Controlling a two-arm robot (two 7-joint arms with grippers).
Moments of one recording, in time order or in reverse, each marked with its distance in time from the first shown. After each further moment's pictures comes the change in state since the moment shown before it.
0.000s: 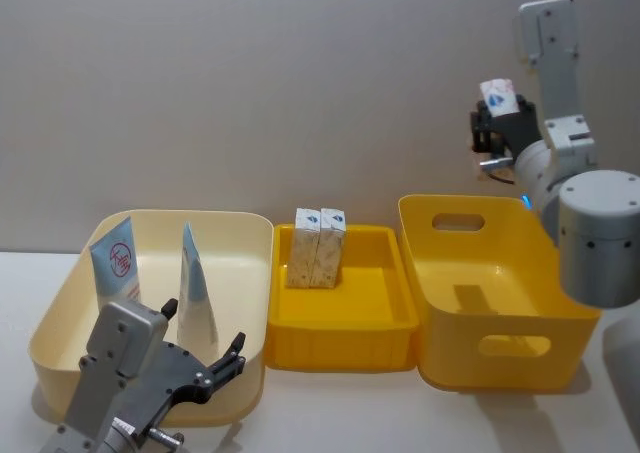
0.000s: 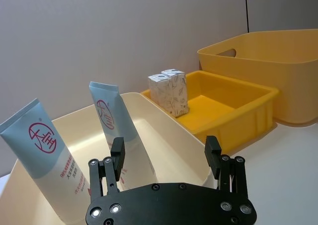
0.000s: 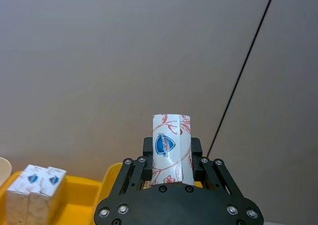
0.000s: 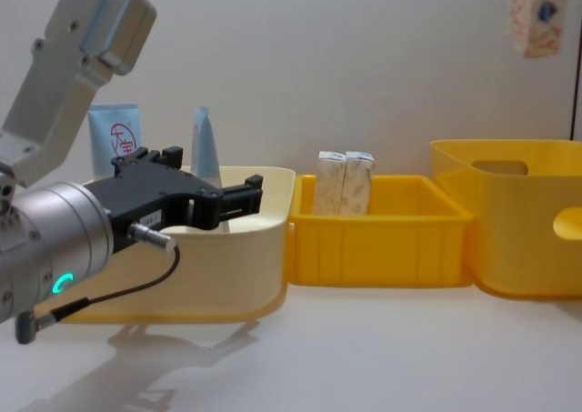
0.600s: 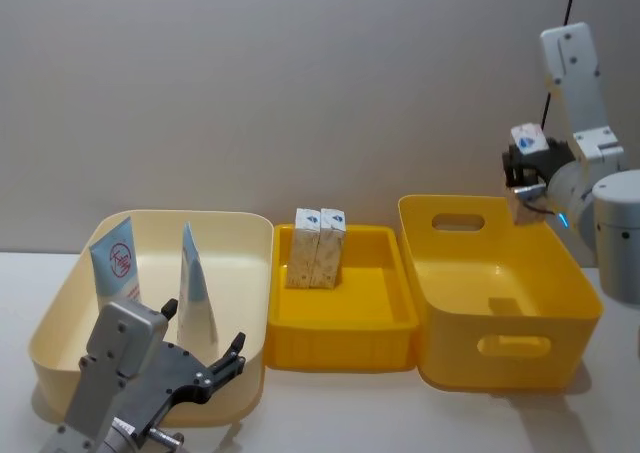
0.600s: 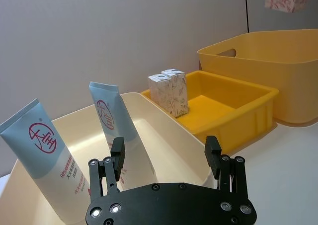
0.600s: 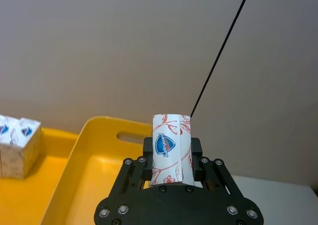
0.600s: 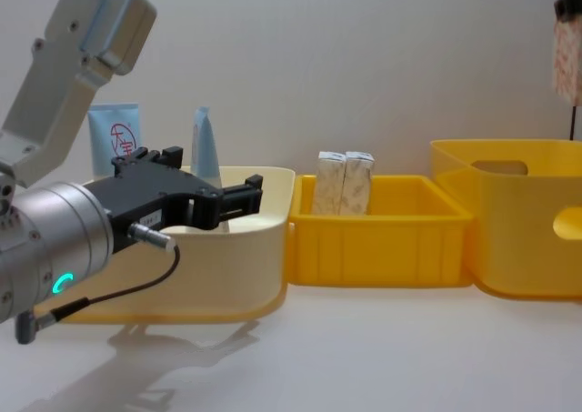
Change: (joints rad) left arm 0.000 0.000 0.000 0.000 0.000 0.000 0.000; right arm 0.001 0.053 0.022 -0.008 -0.008 0.195 0.057
